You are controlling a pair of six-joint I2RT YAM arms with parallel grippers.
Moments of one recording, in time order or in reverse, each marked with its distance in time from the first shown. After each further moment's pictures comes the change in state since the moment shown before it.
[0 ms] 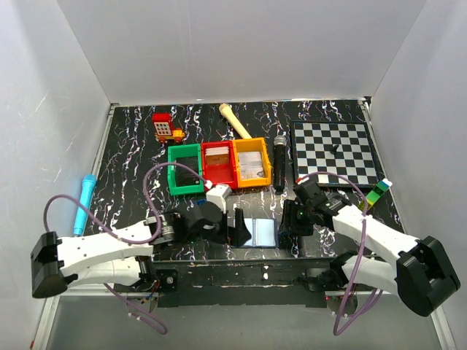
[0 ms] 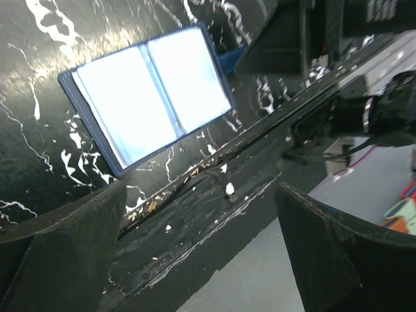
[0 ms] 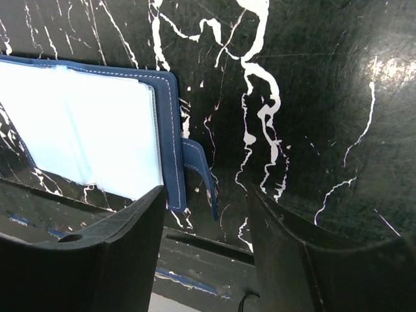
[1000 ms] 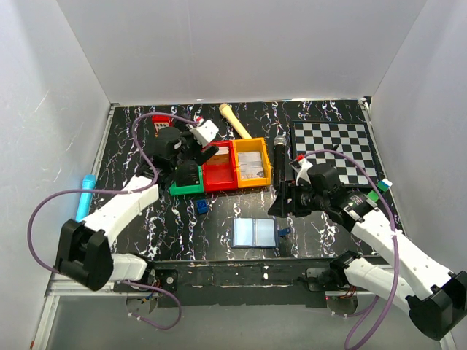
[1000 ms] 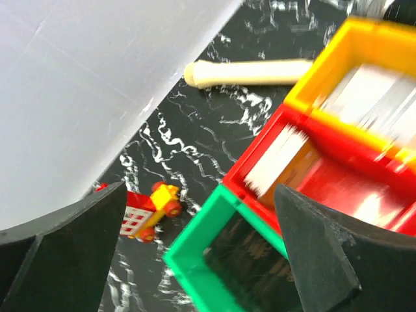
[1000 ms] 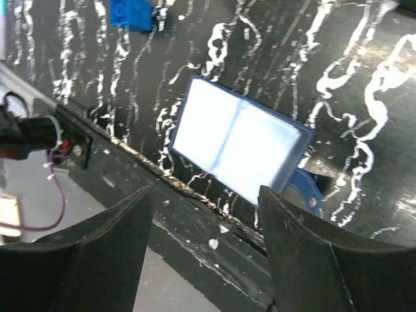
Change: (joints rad) left arm 0.777 0.373 0.231 0.496 0.279 1.522; right arm 0.000 -0.192 0.221 -0.011 -0.192 -0.149
